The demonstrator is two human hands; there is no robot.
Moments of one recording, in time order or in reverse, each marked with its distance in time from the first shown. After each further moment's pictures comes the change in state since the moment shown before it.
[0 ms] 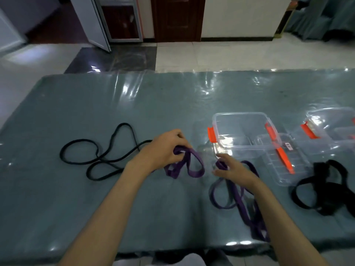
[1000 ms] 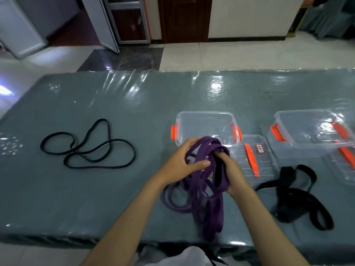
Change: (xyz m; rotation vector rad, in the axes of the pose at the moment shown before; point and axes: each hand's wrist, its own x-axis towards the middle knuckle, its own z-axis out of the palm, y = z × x) left_hand 0.097 0.170 0.168 -0.685 0.151 -0.224; right_hand -0.047 0.068 -0.127 1.021 0.040 0.049
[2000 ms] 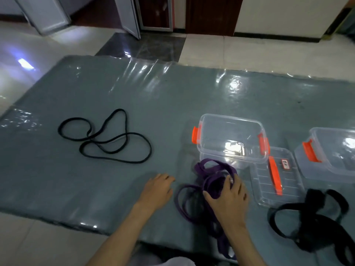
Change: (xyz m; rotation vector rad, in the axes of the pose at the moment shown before) left_hand -0.065 -0.147 -0.056 0.916 -0.037 -0.322; right_hand 0.007 0.096 0.025 -1.776 0.433 -0.239
